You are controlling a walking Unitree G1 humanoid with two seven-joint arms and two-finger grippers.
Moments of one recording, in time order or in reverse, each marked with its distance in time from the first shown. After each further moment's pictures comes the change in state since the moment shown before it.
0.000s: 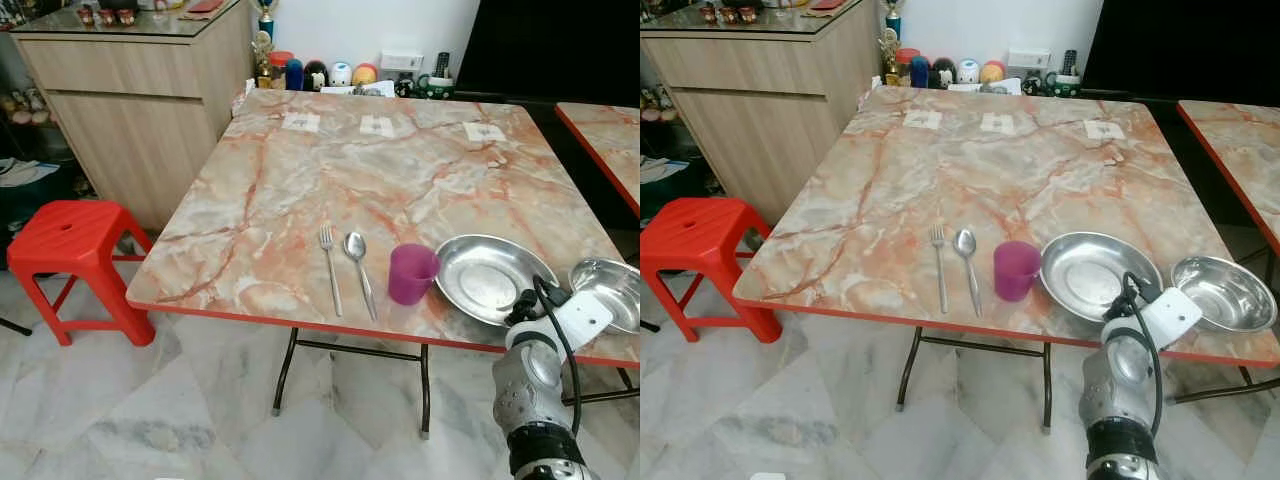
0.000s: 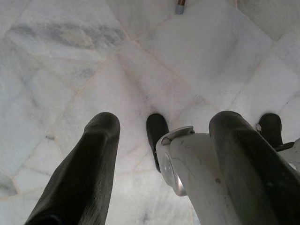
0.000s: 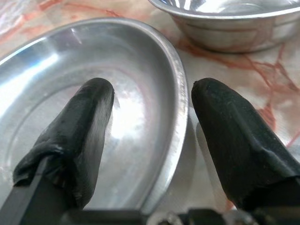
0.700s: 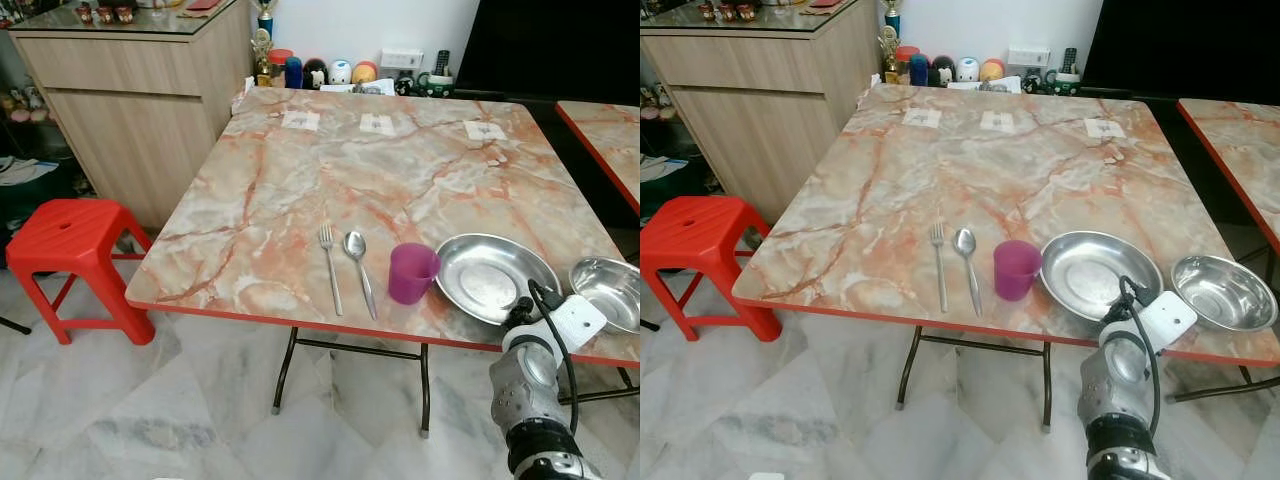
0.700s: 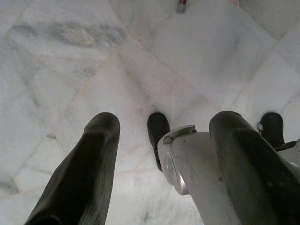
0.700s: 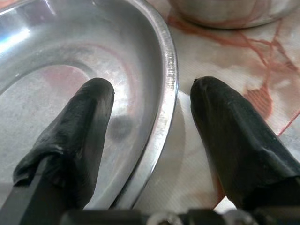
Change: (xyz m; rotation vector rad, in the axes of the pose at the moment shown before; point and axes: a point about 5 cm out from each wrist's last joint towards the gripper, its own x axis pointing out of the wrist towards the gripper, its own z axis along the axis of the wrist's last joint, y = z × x) left arm 0.000 0.002 0.000 0.002 0.000 0.004; right arm 0.003 -0.005 -0.009 -0.037 0.057 -0.051
